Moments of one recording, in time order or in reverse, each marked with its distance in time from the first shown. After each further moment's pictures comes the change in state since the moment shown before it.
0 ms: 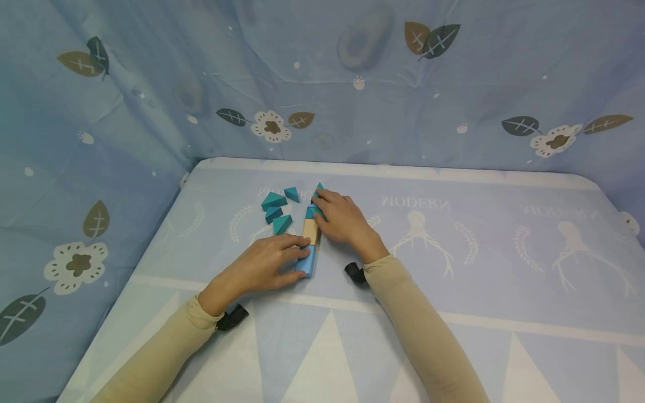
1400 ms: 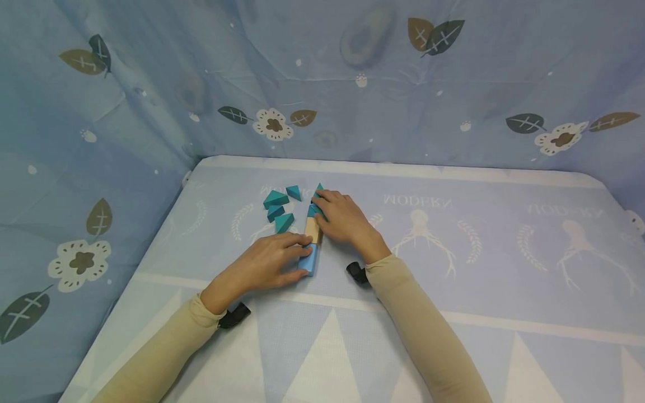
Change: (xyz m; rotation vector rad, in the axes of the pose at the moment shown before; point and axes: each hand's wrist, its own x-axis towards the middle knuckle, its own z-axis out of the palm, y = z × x) left_hand 0.000 0.001 -0.001 0.004 0.005 0.005; right_hand -0.001 -0.004 -0.002 0.012 -0.017 -0.021
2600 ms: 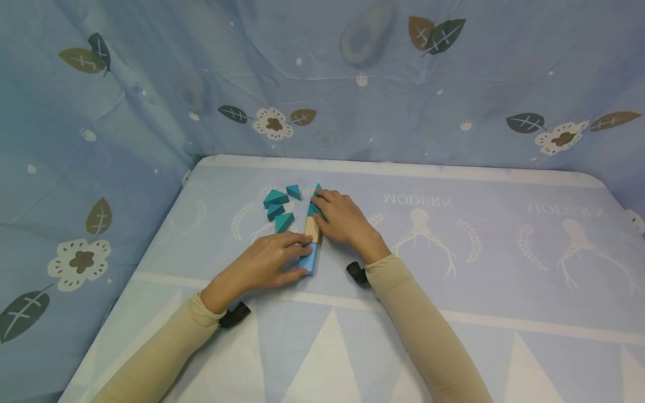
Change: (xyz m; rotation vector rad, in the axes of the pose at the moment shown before) left_hand 0.000 0.000 -0.001 -0.016 -0.022 -0.016; right_hand 0.000 -0.001 0.000 -0.004 -0.001 -0.010
